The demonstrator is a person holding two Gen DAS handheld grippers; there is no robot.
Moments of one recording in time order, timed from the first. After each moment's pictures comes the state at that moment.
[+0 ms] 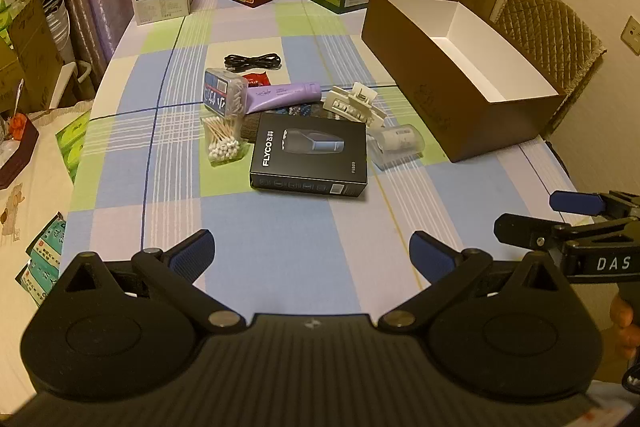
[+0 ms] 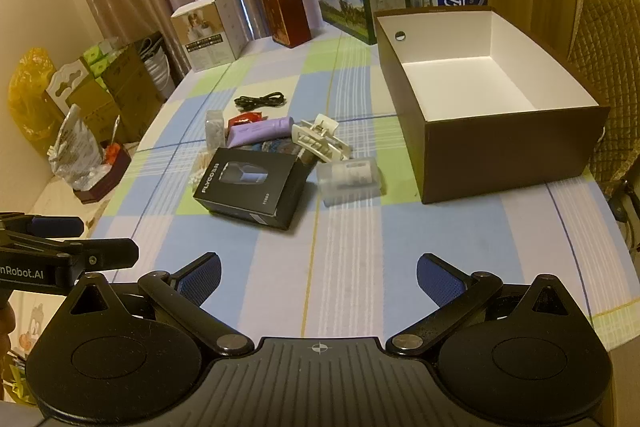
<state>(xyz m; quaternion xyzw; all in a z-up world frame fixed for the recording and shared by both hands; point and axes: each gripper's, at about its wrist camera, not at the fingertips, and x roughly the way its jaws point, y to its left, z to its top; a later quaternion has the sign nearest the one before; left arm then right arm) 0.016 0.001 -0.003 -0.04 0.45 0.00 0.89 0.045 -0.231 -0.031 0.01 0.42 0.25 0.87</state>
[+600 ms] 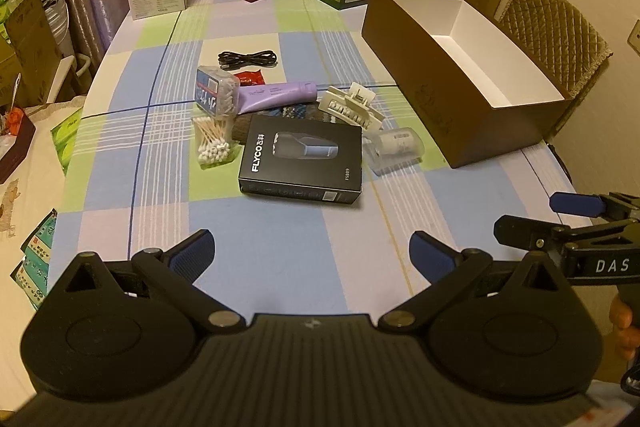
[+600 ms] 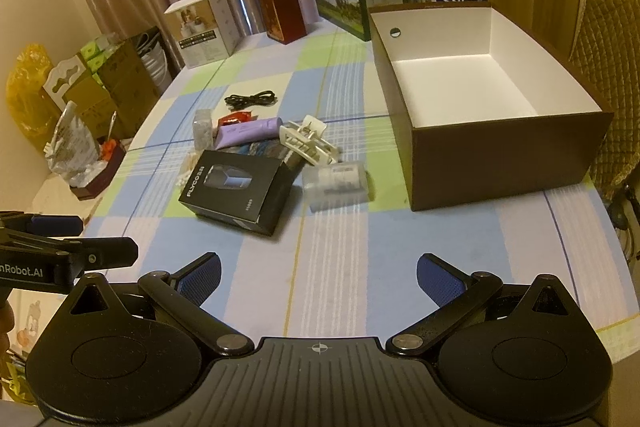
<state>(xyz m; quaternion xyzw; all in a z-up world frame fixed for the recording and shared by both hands) 0.036 -0.008 -0.006 -0.05 0.46 0.00 0.89 0.068 -0.241 -0.035 0.01 0.43 0.25 0.87</state>
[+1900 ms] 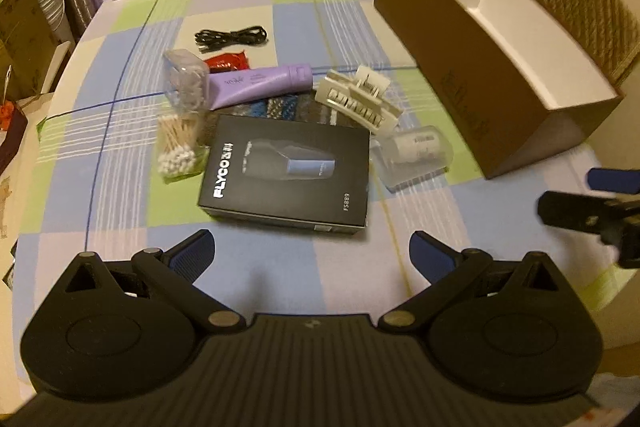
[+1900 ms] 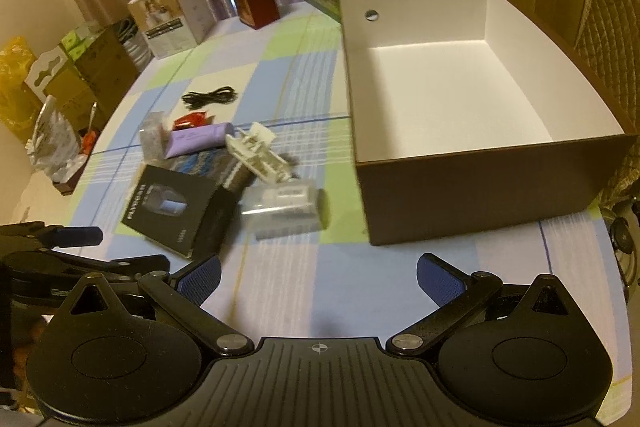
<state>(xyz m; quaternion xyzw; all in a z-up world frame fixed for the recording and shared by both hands) 0.123 -0.034 -0.066 -0.03 0.50 0.02 0.87 0.160 -0.265 -0.062 0.00 0.47 0.24 0.85</state>
